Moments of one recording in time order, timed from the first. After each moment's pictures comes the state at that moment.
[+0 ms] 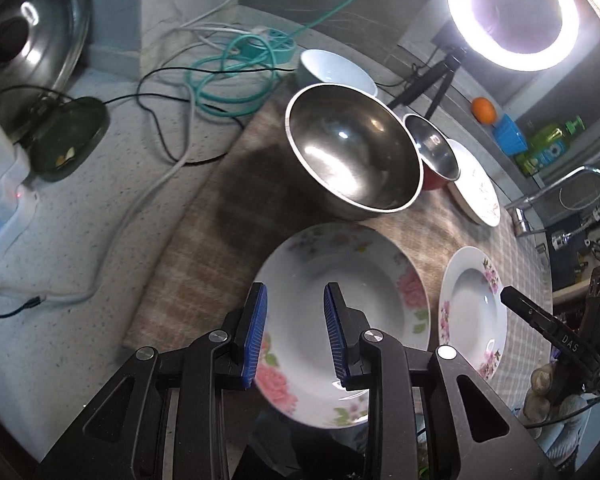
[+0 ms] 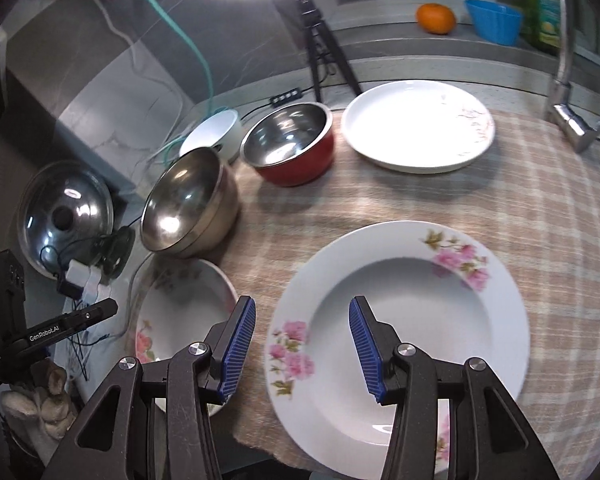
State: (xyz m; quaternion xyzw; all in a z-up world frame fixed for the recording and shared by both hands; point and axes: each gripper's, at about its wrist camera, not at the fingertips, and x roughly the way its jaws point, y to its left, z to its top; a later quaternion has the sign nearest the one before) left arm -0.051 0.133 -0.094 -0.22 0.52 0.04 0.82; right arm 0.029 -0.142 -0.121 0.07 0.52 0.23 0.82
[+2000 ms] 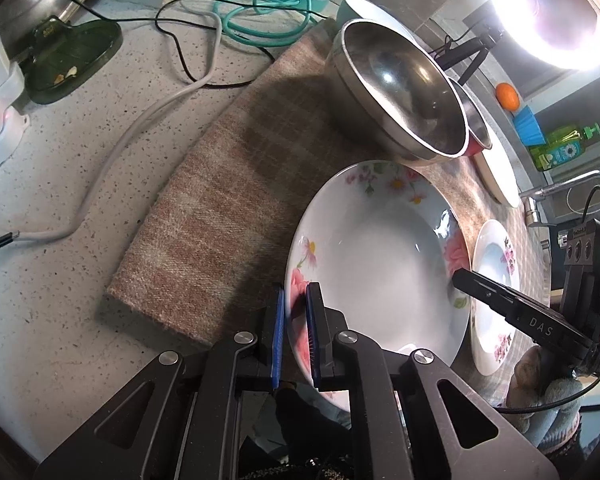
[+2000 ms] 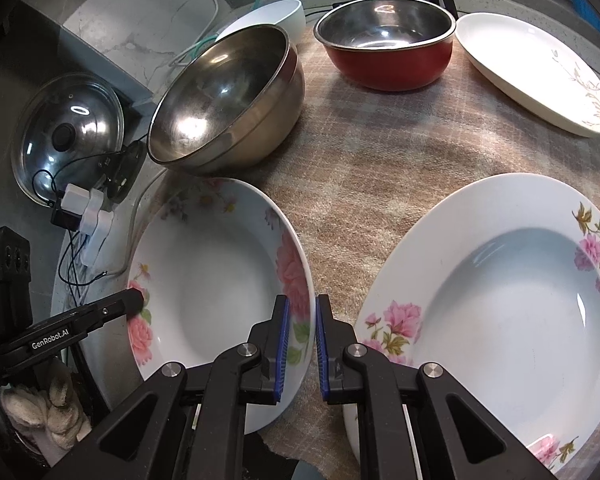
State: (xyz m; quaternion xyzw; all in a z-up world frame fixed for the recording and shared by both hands) left arm -0.068 0.143 -0.144 -0.26 0.57 0.03 0.78; right arm 0.041 -0.072 -0.176 0.01 0.61 0.28 0.74
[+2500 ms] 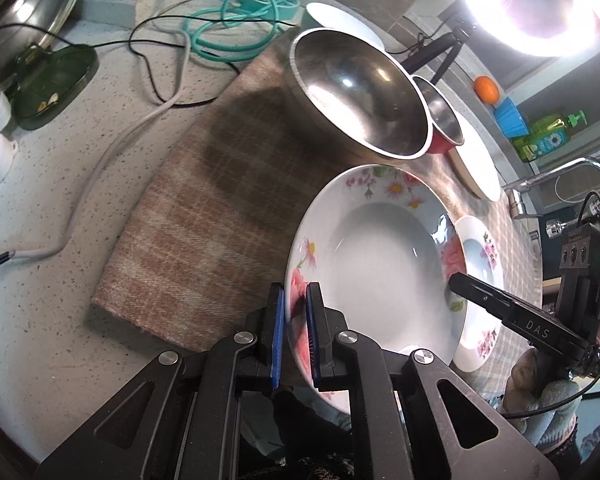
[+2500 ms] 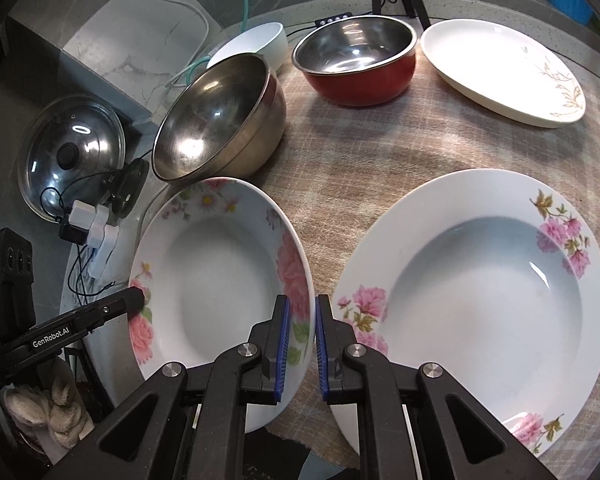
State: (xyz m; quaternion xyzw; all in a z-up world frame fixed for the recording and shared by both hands) left arm -0.062 0.129 -0.124 -0.25 0.56 0.01 0.79; right arm 0.035 -0.103 -0.158 0.04 0.60 0.27 0.75
